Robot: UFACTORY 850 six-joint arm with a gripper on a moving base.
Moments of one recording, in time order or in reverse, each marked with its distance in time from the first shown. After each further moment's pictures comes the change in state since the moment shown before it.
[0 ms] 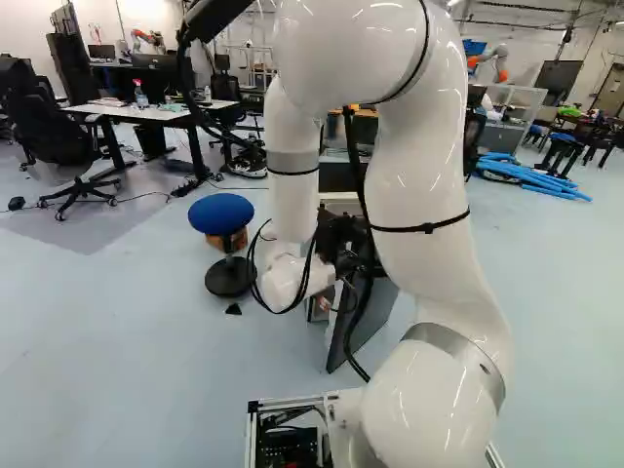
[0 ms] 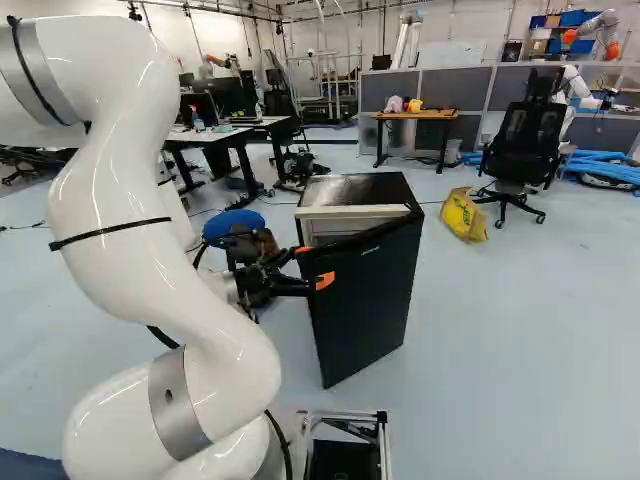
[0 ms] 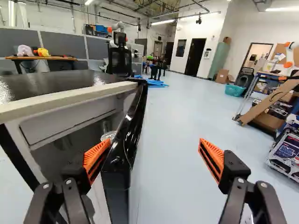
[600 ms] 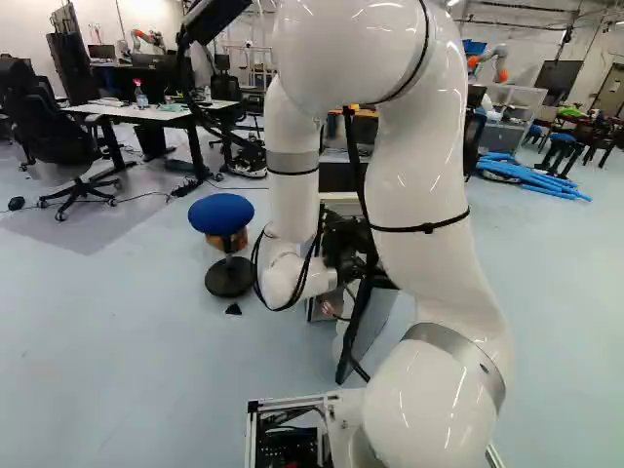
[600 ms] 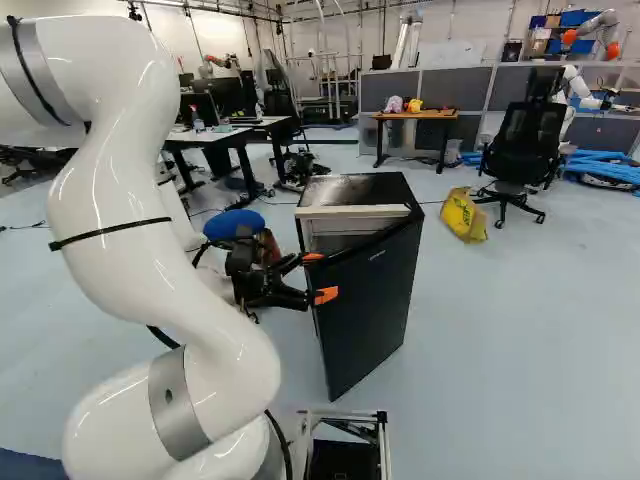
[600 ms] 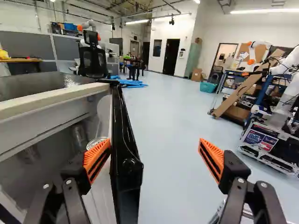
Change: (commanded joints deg) arm 0.0 0.0 0.0 10.1 -0.1 0.0
